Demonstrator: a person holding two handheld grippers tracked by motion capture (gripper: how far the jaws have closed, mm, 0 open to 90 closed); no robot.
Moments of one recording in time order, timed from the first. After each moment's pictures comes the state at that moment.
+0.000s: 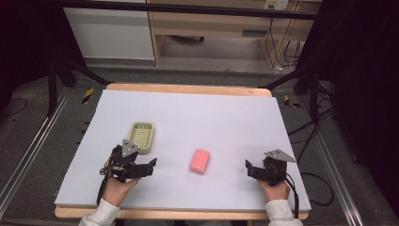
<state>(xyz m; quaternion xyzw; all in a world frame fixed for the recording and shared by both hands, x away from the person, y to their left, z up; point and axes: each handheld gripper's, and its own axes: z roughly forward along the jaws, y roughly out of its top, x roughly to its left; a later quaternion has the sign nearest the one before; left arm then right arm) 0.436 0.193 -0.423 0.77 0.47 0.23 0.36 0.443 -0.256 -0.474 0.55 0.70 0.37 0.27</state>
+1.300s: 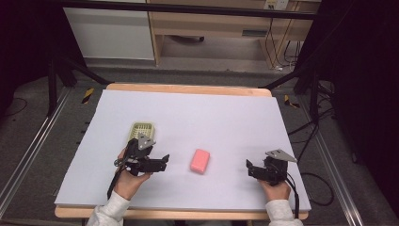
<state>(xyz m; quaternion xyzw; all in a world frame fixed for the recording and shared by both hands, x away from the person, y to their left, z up) 0.451 0.155 -0.408 0.80 0.44 0.22 0.35 0.443 -0.257 -0.472 0.55 0.70 0.37 0.27</state>
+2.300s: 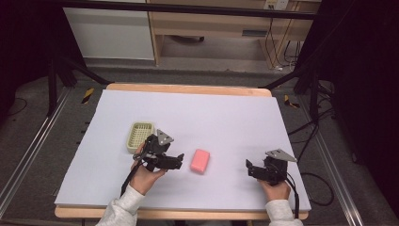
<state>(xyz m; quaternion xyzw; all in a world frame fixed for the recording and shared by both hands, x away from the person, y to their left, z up) 0.465 0.113 -0.408 0.82 0.42 0.20 0.33 0.443 -0.257 -0.472 0.55 0.70 0.37 0.27</state>
